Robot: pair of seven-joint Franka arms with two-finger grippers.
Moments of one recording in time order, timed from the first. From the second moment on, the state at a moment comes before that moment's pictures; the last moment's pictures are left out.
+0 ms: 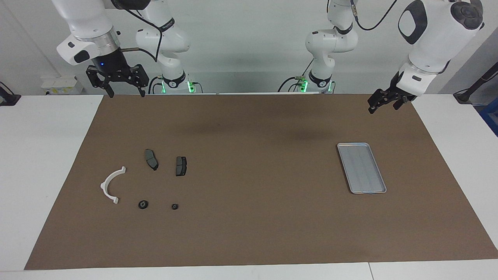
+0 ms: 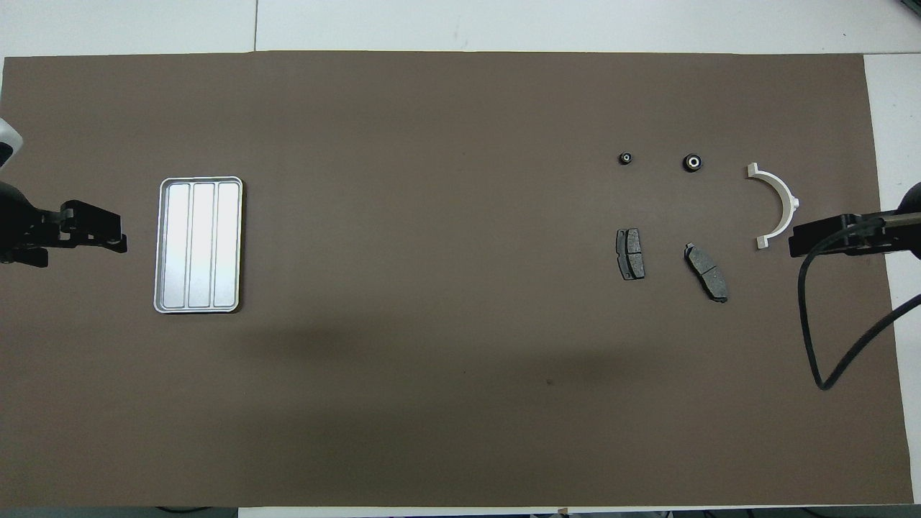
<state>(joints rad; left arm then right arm) -0.01 -0.02 -0.01 -1.68 -0.01 1.56 -0.13 -0.07 -0.11 0.10 -1.65 0.00 1.54 0.02</state>
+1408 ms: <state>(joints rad) -0.01 -0.02 -0.01 -1.68 -0.01 1.56 -0.13 -0.07 -0.10 0.10 -1.75 0.00 1.72 -0.02</state>
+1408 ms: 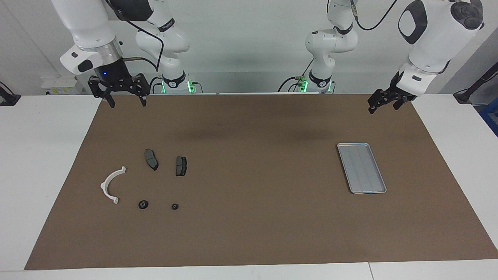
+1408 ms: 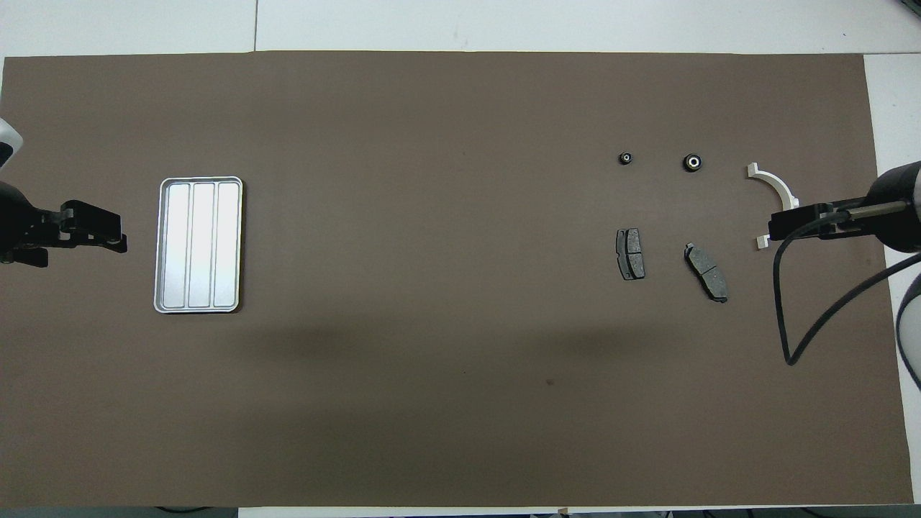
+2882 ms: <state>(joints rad) -0.01 -0.02 -0.01 -1.68 -0.01 1.56 -0.13 0.04 0.47 0.10 -1.67 -0.06 2.19 0.18</state>
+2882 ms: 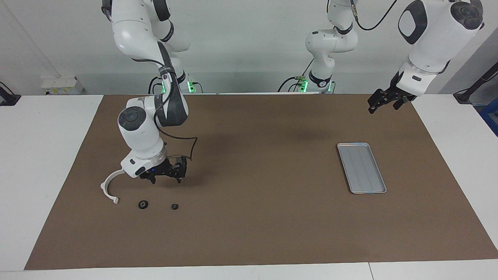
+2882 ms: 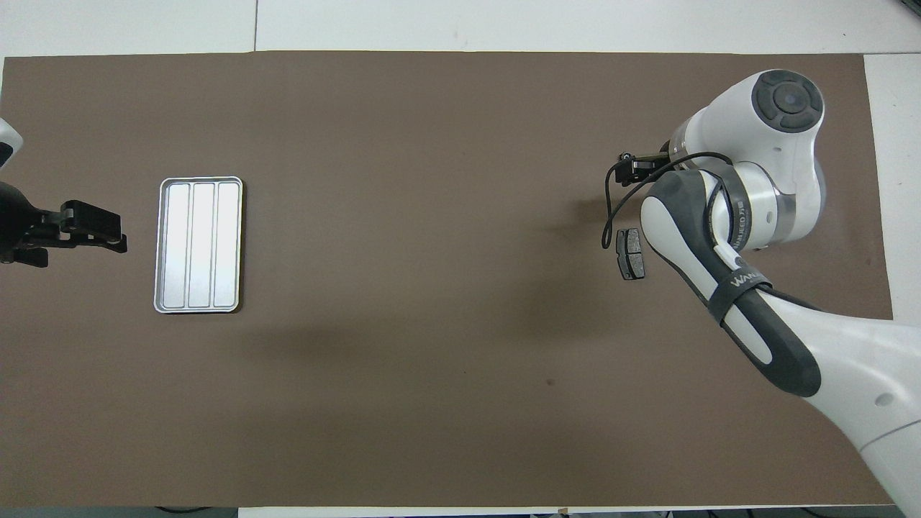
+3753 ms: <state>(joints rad) -0.01 -0.02 -0.01 -1.68 -0.01 1.56 -0.13 0.07 0.67 0.09 -1.49 -0.14 2.19 0.30</state>
